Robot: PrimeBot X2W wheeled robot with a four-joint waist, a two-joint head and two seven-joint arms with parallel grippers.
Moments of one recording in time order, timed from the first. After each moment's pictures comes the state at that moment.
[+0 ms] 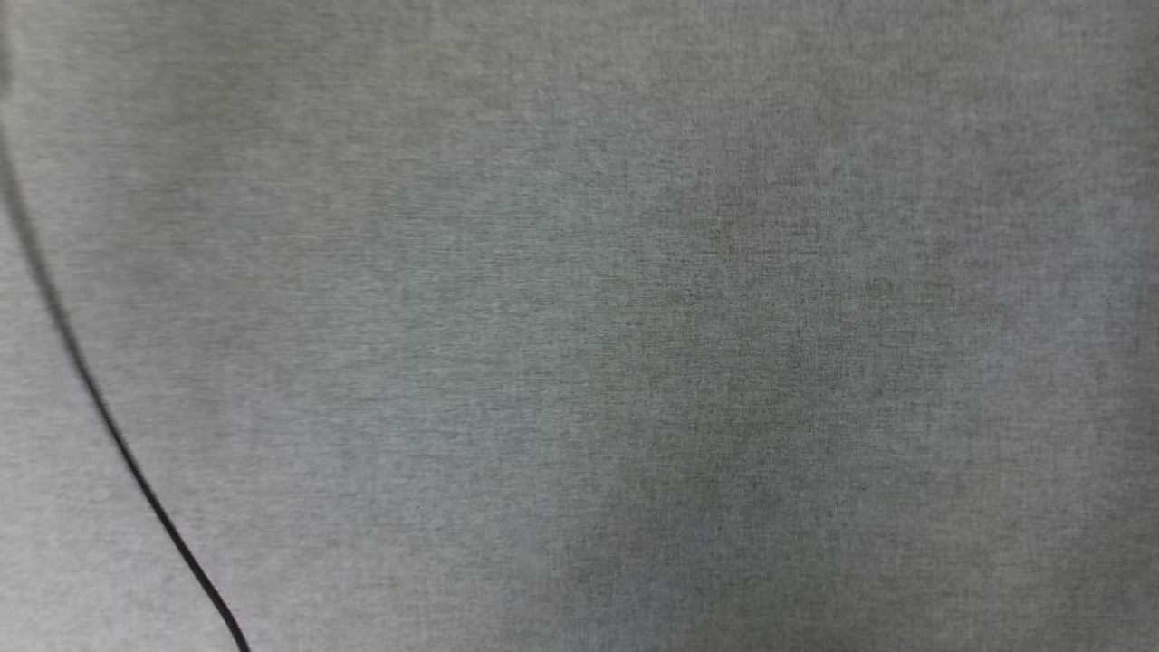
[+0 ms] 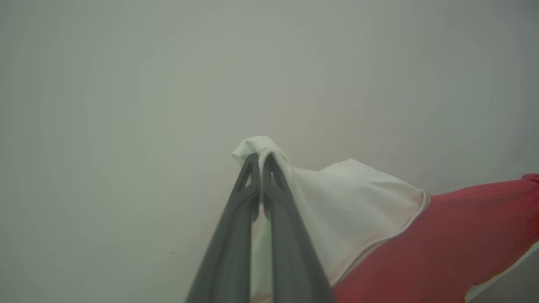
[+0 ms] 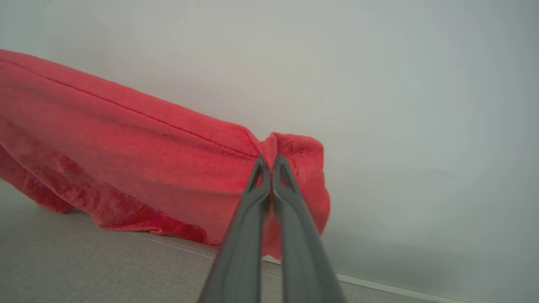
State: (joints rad) left arm -1.55 0.53 -0.43 0.48 -0.59 -0.12 -0.25; right arm -1.38 -0.35 0.15 0.53 0.34 0.13 0.15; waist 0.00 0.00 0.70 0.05
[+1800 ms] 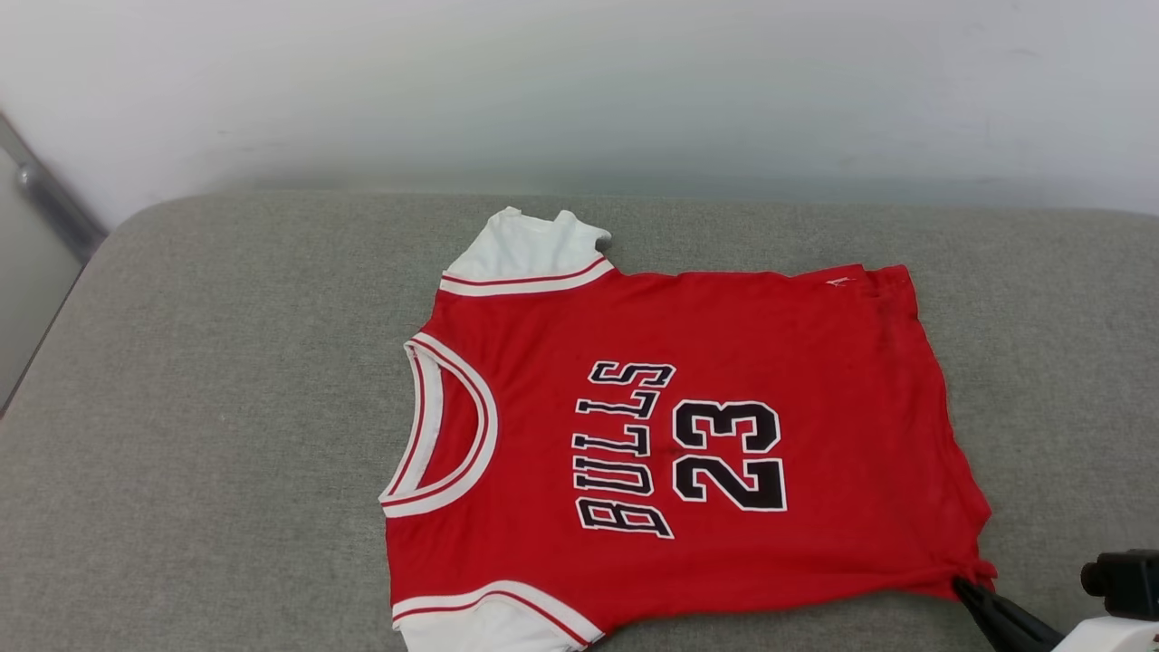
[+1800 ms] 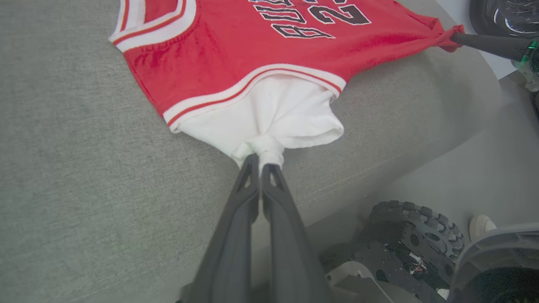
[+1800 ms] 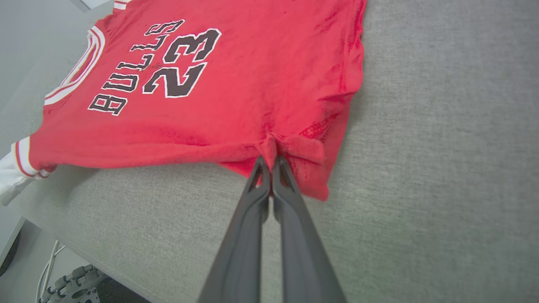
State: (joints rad) left arm 0.26 0.78 -0.57 -0.26 -0.81 -0.01 0.05; right arm 0.14 -0.52 0.22 0.08 0.76 0.13 0.19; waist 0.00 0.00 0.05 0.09
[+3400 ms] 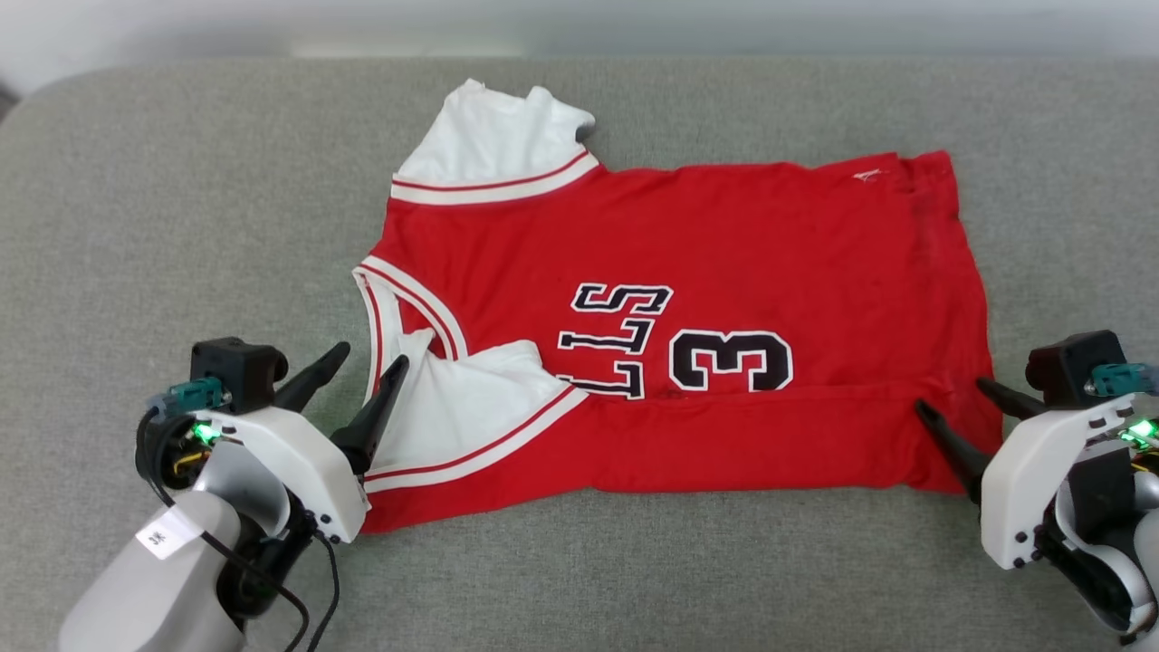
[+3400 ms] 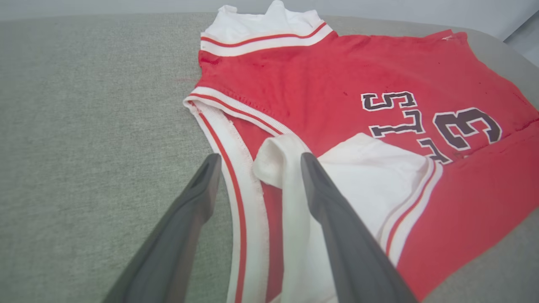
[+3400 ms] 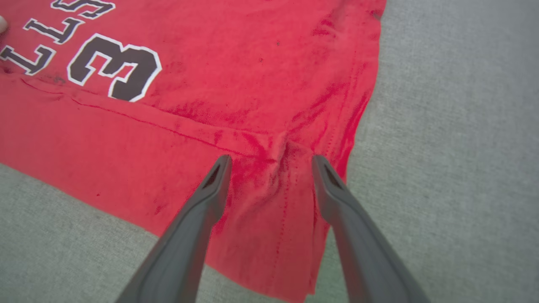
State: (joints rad) left arm -0.43 0.54 -0.55 0.32 -0.78 -0.09 -0.04; right arm -0.25 -0.48 0.23 0.09 0.45 0.13 0.43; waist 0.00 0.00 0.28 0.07
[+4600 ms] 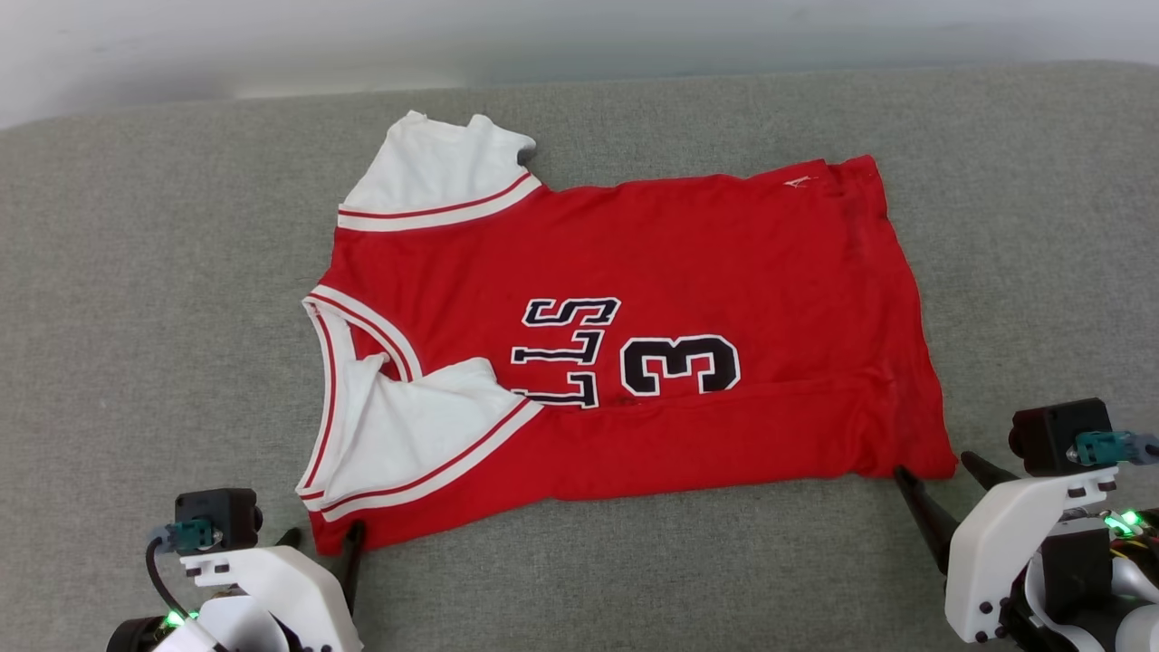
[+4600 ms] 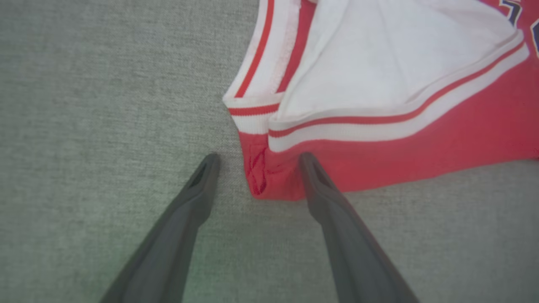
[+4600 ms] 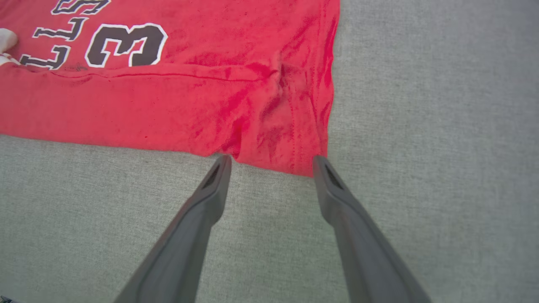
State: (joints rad) left arm -0.07 0.60 -0.52 0.00 -0.87 0.39 0.24; right arm -0.02 -0.18 0.00 -0.22 0.24 0.13 0.71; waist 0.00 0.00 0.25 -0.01
